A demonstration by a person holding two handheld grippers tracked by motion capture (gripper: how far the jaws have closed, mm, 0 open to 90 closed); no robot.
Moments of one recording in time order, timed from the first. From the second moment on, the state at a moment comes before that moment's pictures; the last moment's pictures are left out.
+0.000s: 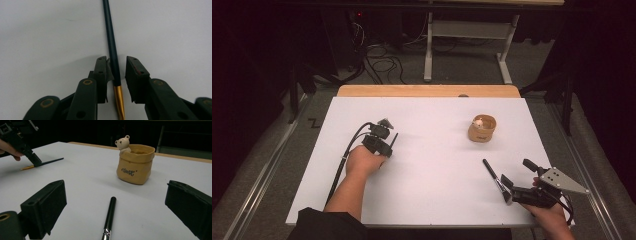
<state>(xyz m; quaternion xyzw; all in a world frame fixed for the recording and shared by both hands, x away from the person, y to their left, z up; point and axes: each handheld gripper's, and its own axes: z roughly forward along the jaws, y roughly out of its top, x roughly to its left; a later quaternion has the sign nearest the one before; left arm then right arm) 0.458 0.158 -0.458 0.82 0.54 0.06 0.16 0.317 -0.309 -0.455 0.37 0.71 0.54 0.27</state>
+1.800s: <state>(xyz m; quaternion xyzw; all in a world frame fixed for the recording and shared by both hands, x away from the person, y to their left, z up) 0.457 0.156 -0.461 0.82 0.55 0.08 0.15 0.317 -0.309 -0.454 0.37 0.71 0.54 0.27</state>
